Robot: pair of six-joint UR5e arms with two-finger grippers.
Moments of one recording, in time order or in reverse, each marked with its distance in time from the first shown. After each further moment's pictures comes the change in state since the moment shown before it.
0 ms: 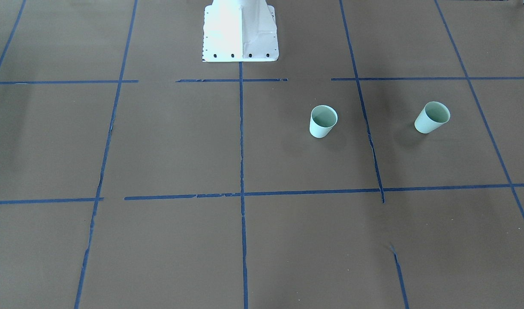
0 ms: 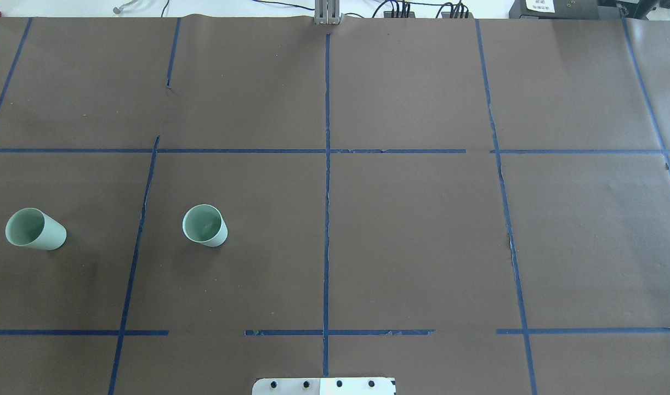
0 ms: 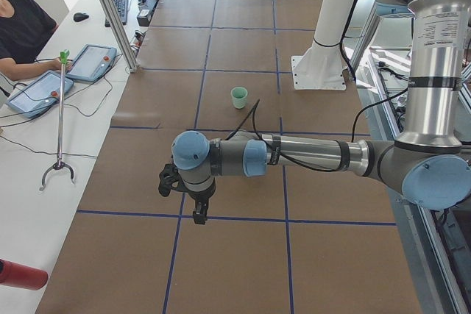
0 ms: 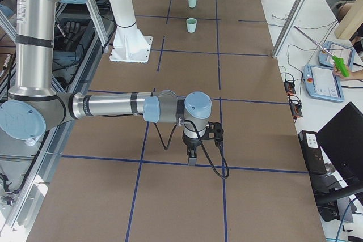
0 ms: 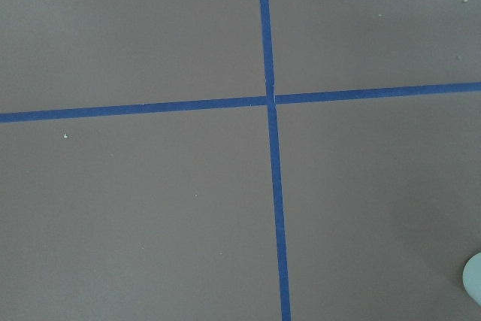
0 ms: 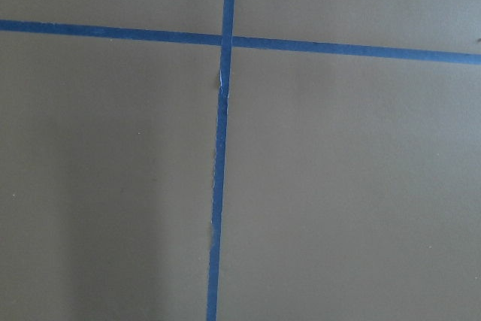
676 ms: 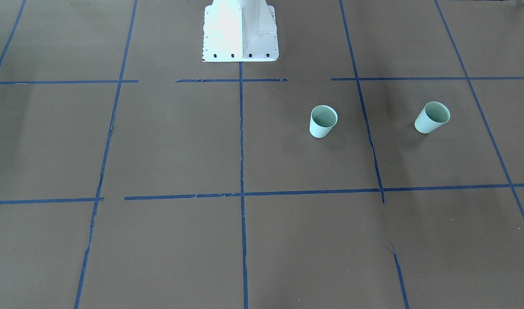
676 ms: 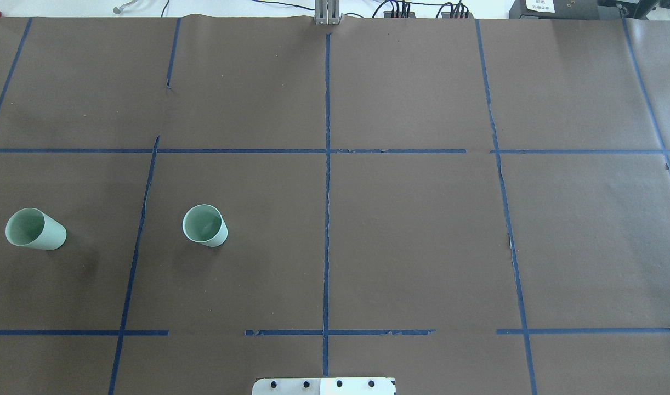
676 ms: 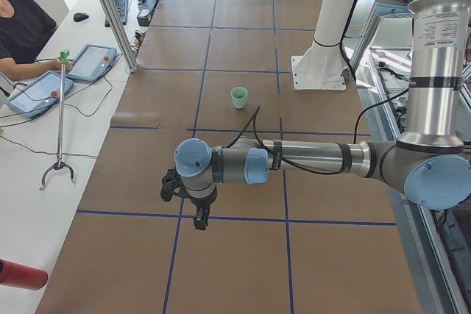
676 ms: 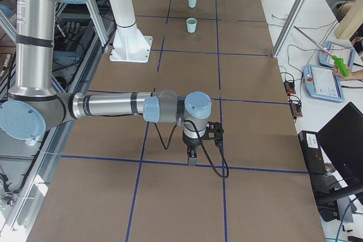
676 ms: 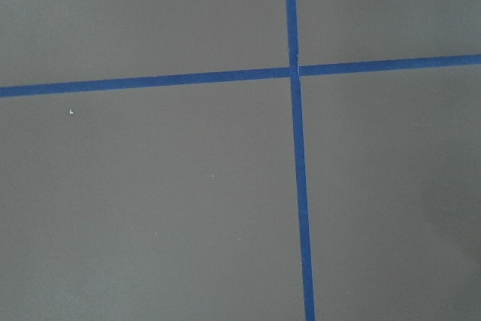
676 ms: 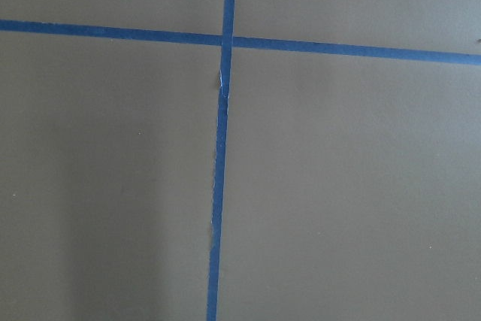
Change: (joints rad) left arm 0.010 0.010 0.008 -0.061 0.005 0.014; right arm 0.000 0.000 0.000 0.001 0.000 -0.001
